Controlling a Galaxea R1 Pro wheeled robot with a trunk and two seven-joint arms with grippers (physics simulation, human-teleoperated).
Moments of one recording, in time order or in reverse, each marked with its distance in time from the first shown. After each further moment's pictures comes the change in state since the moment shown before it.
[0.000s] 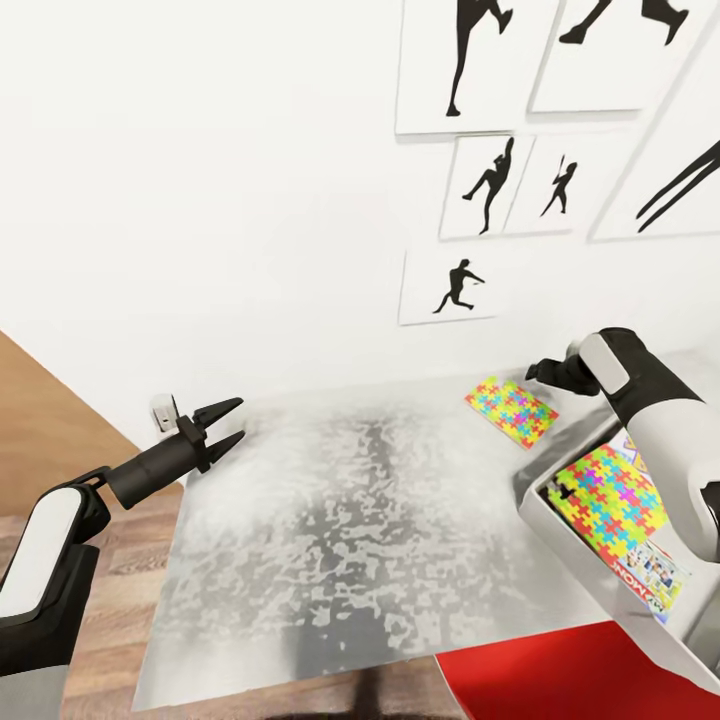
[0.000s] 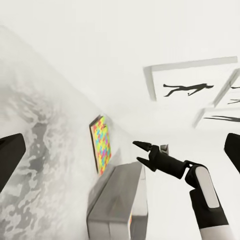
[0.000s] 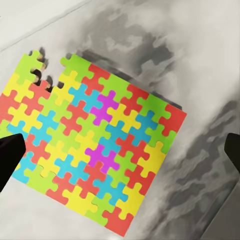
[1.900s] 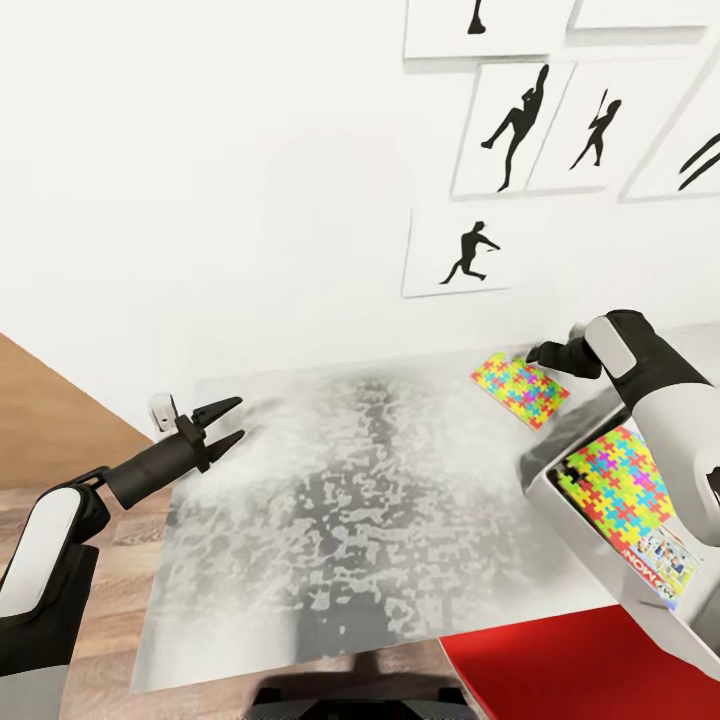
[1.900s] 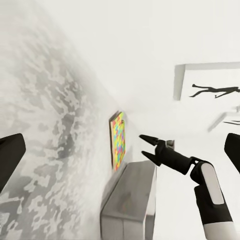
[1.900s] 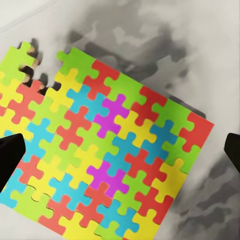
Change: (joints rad) left arm 0.000 0.000 0.003 0.000 0.003 0.000 -0.008; right arm -0.052 -0.003 0.006 0.000 0.005 -0.004 0.028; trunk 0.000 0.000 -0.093
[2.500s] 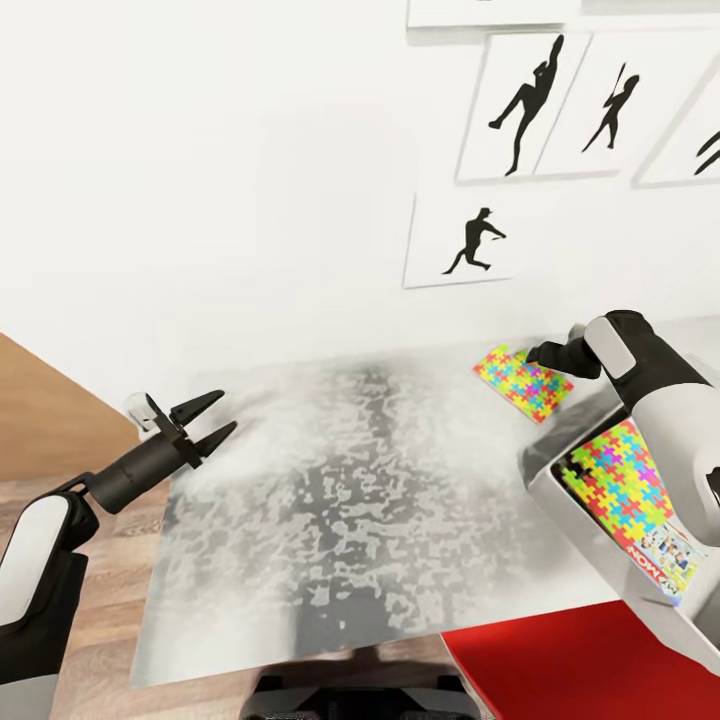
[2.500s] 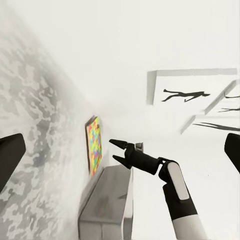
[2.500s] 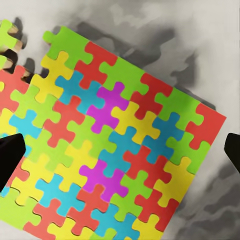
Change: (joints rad) left arm 0.023 0.010 0.034 -0.002 0.009 0.002 -0.158; right arm 0.001 0.001 0.000 -0.001 0.000 -0.001 0.000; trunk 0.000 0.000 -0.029
